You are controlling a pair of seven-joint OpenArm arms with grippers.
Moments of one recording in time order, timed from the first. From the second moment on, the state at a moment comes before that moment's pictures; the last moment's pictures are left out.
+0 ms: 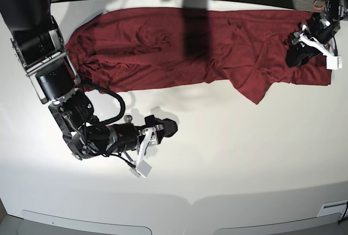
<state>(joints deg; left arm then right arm) 17.8 -15.8 -24.7 74.5 -46.6 -38.6 34.1 36.7 17.5 -34.7 52.6 67.0 35.9 -57.2</state>
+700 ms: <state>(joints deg) 18.1 -22.4 -24.5 81.4 -39.7 -38.0 34.2 36.7 17.5 -34.7 52.6 67.3 35.9 -57.0</state>
